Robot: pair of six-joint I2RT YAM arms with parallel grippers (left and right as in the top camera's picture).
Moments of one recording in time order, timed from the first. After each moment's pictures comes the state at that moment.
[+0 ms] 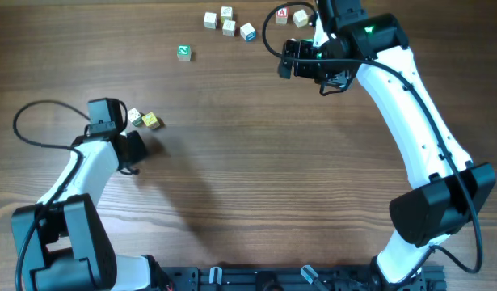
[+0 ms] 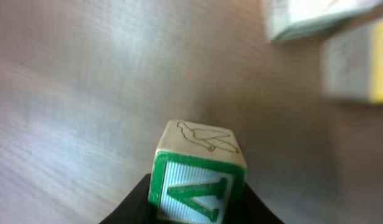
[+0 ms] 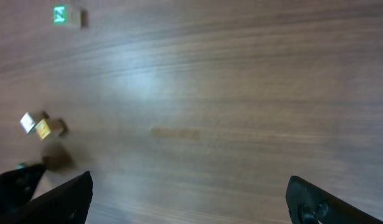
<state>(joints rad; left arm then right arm) 0.19 1.60 0.81 -0.48 -0.13 -0.24 0.34 1.89 1.91 -1.16 -0.15 0.44</state>
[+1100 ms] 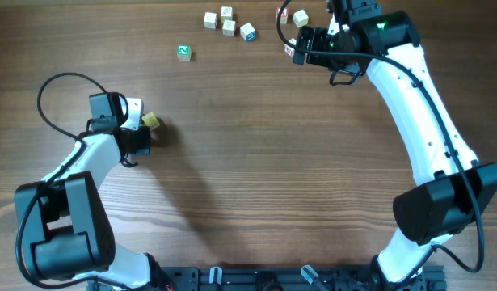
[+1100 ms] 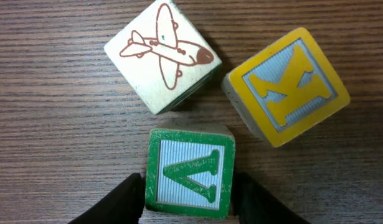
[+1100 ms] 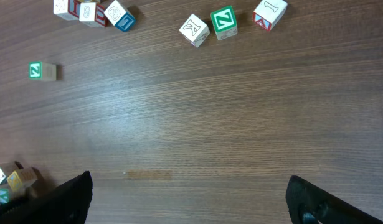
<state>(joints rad) 0.19 1.71 0.83 -0.29 0.00 0.23 0.29 1.89 1.91 -1.09 -0.04 0.44</state>
